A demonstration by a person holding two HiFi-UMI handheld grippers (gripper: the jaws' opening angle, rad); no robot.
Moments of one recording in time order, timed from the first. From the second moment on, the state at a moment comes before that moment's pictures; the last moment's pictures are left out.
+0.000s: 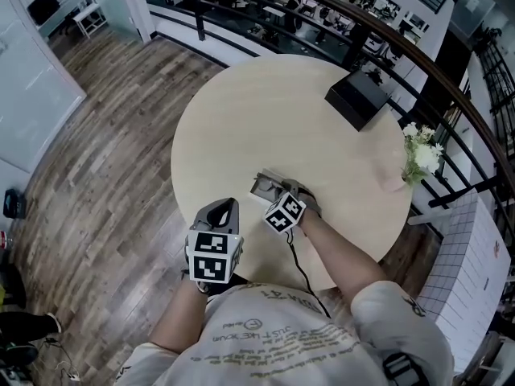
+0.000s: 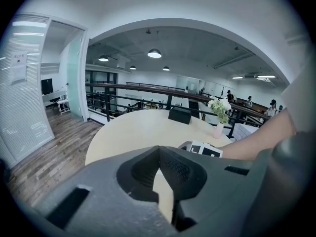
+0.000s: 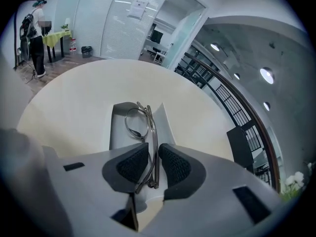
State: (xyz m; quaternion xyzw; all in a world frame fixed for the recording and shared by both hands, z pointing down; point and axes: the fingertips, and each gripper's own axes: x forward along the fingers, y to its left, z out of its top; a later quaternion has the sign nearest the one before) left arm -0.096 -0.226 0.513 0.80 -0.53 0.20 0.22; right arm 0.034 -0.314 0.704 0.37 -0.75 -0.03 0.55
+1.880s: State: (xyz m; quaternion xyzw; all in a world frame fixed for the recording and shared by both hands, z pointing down) left arm -0.056 -0.229 0.473 0.82 -0.52 0.16 0.17; right arm 0.027 -0.300 0.549 0.50 -0.81 0.02 0.31
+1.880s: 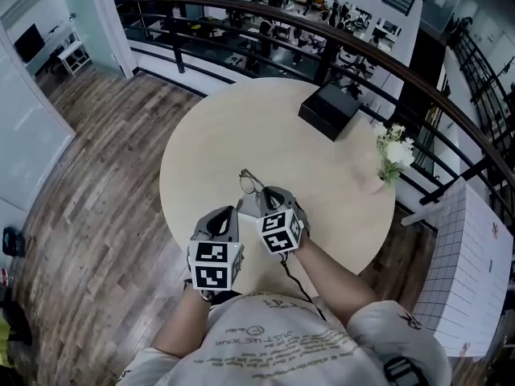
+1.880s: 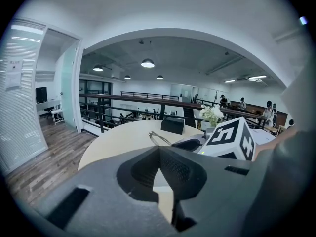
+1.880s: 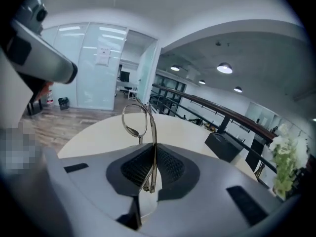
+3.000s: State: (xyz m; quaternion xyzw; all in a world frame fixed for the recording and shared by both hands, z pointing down) left arm 0.017 -0.245 0.429 0.88 -0.44 0.11 0.12; right arm 0.133 -0.236 0.394 0.66 -0.75 0.04 0.01
